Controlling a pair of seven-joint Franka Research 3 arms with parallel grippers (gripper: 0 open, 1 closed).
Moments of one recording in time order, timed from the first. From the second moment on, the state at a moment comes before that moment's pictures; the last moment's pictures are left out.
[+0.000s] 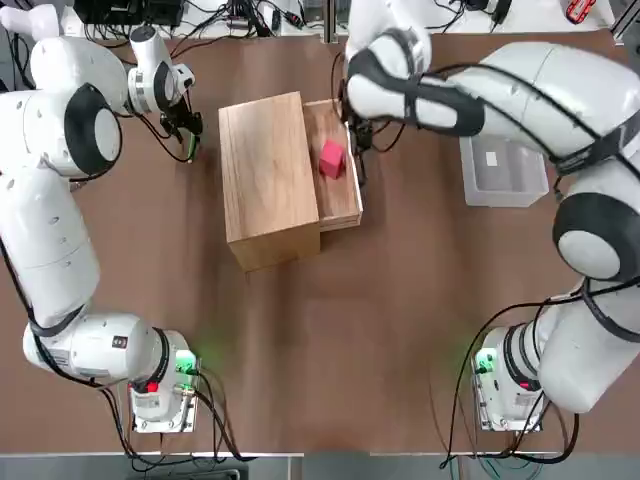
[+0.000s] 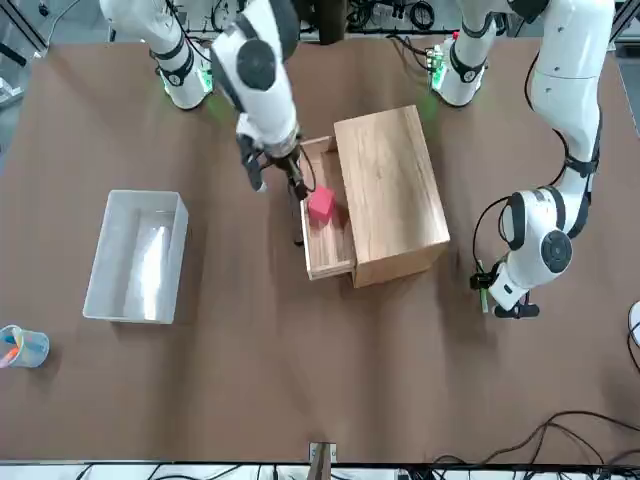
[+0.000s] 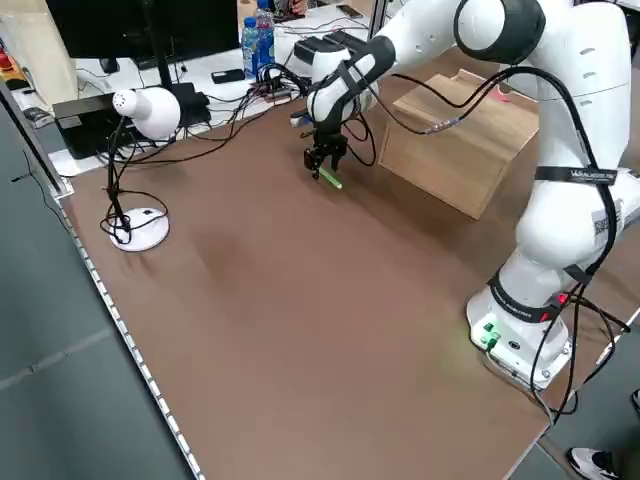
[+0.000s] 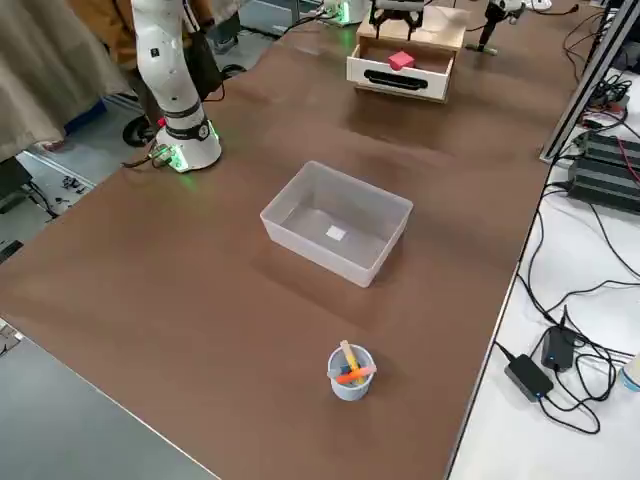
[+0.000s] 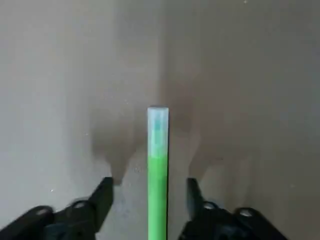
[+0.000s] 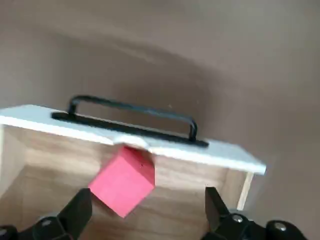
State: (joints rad) left arm -0.11 0.59 0.11 -1.91 -0.07 2.43 0.03; right arm 0.85 0.29 -0.04 -1.71 0.13 2.03 2.02
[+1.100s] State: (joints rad) left arm -0.09 0.53 0.11 -1.90 -0.07 2.43 0.03; right arm 0.87 0.48 -0.06 -1.64 0.13 2.22 2.45
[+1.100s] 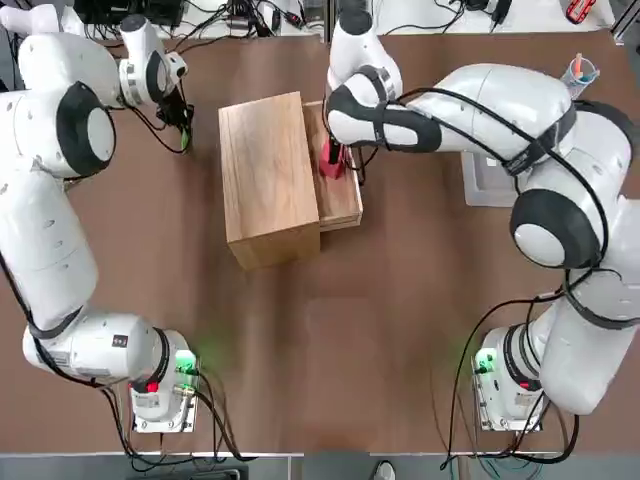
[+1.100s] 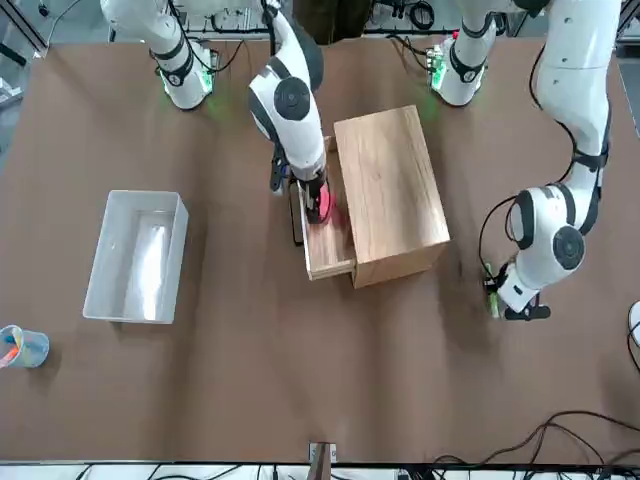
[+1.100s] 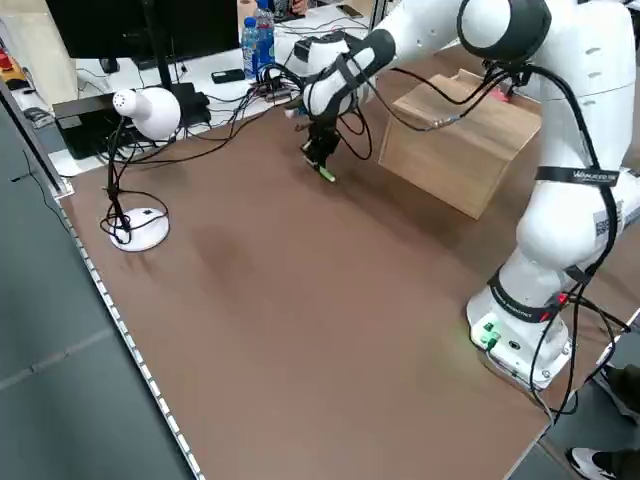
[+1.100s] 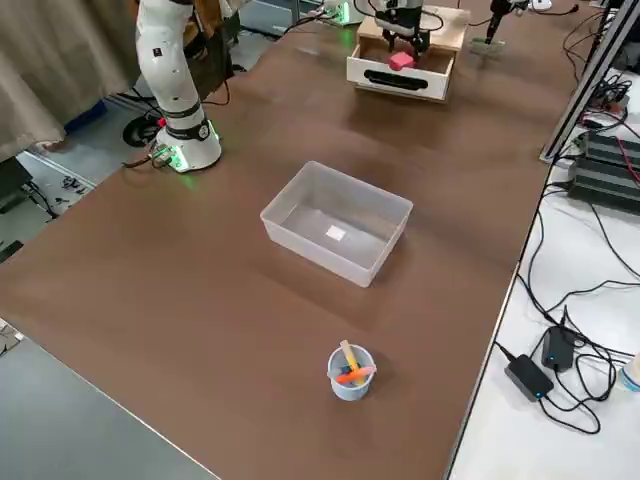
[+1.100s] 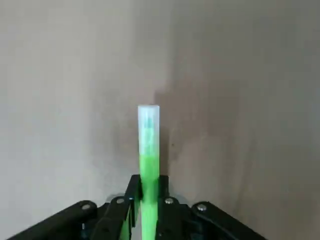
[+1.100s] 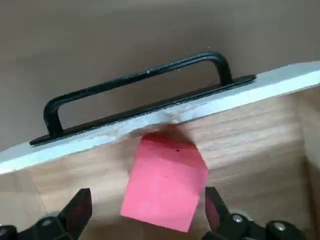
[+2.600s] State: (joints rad) left arm -0.16 0.12 -0.18 -1.64 -0.08 1.80 -0.60; right arm 0.87 0.50 -0.05 -1.62 0.17 2.11 2.46
